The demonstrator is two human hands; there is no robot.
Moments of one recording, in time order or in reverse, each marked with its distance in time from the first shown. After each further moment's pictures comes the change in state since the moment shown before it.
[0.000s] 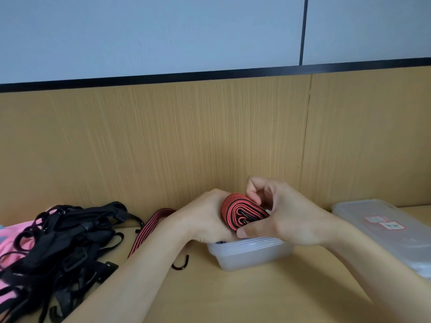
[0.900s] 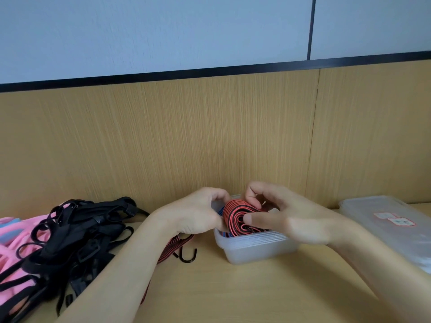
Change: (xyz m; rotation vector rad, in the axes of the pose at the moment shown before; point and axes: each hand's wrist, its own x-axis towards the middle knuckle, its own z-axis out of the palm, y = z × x) left_hand -0.018 -0.013 -0.015 -0.169 -0.015 -0.186; right_hand -0.005 -0.008 0.007 -0.219 -0.057 0.052
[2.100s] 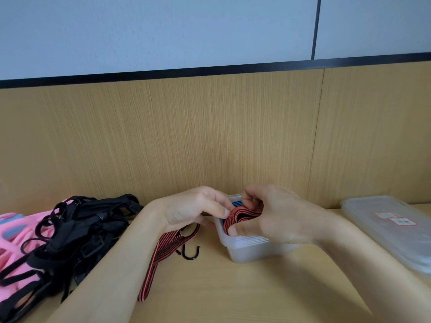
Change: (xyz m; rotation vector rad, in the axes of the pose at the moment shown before) left_hand -0.013 -0.003 -0.013 -0.286 -0.199 0.018; right_hand 0.010 -0.021 0.016 -0.136 0.053 0.215
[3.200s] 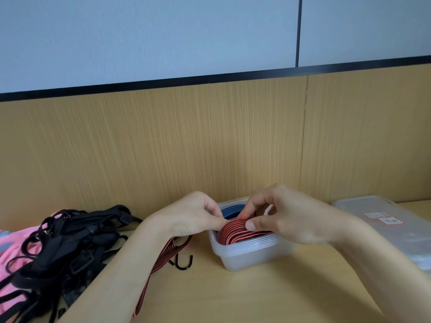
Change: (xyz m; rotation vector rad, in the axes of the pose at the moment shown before) left_hand 0.021 -0.004 0.004 0.353 0.207 -0.072; right_hand -0.010 0.017 -0.026 0.006 -0.071 -0.034
